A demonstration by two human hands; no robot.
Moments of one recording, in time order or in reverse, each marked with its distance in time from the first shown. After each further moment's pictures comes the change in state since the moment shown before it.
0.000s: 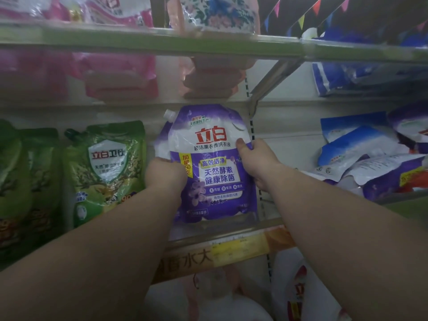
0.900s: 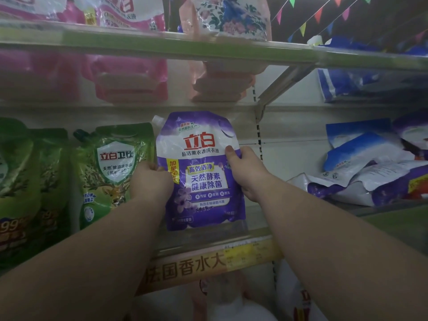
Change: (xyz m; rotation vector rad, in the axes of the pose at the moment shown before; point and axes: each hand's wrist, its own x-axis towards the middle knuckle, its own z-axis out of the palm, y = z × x) left_hand 0.021 -0.018 -0.041 0.053 0.017 0.068; right_hand -0.026 -0.003 0.041 0.069 -0.108 0.019
